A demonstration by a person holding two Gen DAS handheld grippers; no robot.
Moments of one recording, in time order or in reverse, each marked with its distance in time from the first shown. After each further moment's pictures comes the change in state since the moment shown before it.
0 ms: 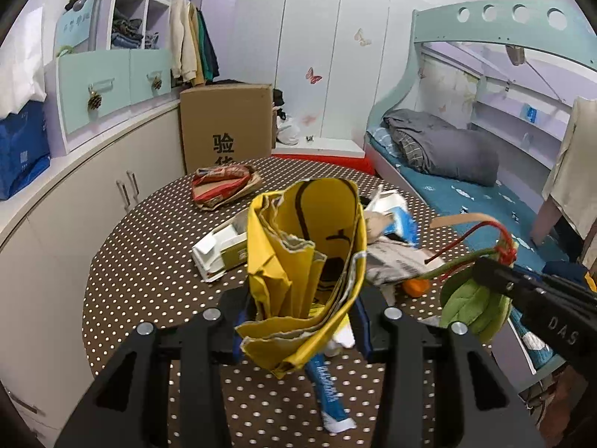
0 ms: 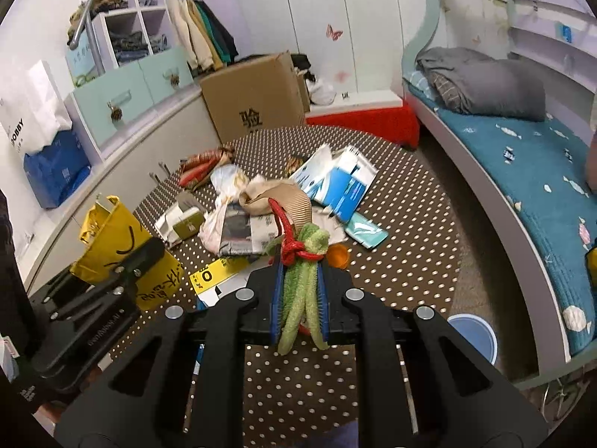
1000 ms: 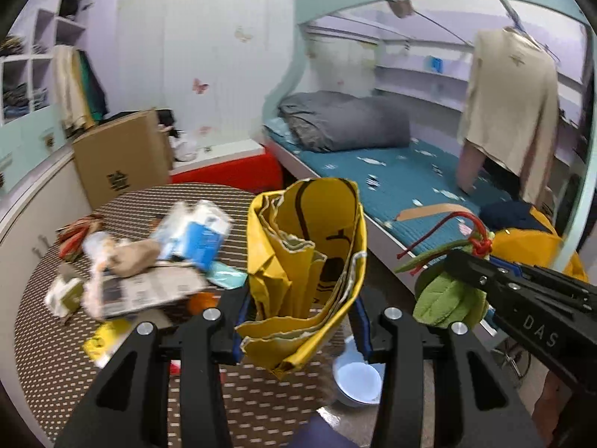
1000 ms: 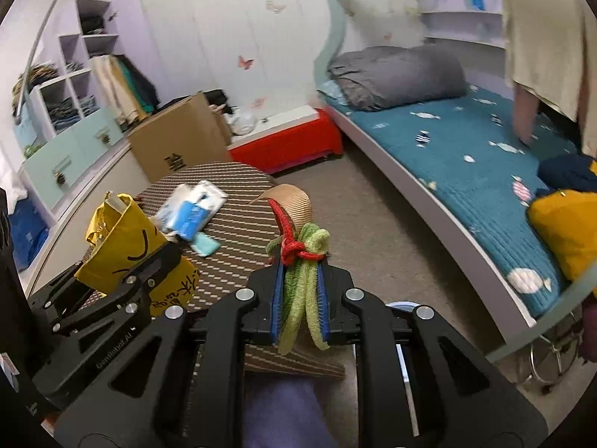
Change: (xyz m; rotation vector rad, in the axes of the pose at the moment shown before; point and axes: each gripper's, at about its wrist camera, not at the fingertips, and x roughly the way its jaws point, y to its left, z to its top) left arm 0.003 -0.213 -0.009 0.281 0.026 -0.261; right arm -0.084 -0.158 -0.029 0.220 -0.090 -0.193
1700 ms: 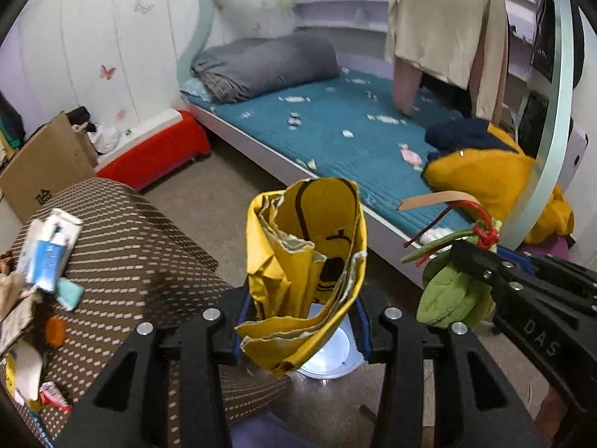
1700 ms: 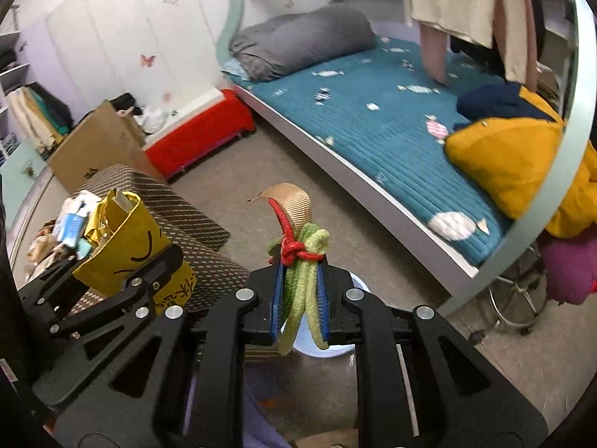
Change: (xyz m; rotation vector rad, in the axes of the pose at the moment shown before) left arm 0.102 -0.142 -0.009 0.216 0.230 -0.168; right arm 0.008 -0.140 -0.028 0.215 0.106 -0.246
